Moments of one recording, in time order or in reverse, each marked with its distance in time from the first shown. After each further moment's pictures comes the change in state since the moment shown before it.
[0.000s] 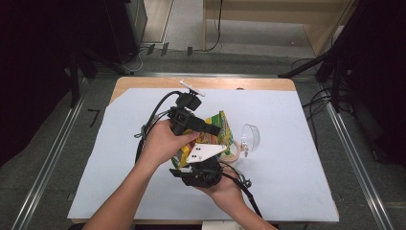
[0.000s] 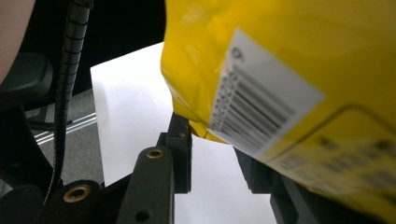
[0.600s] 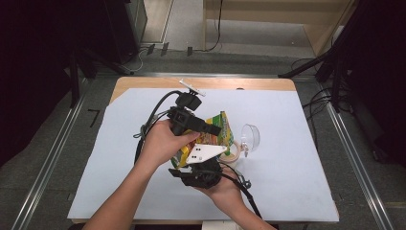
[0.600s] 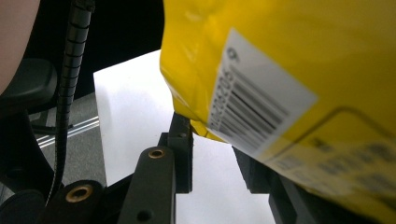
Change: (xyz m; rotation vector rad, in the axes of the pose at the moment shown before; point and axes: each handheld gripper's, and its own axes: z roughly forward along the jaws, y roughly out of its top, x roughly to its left) left arm -0.007 0.000 -0.003 -0.007 0.018 0.015; right arm 0.003 0.001 -0.001 -0.020 0.003 -0.003
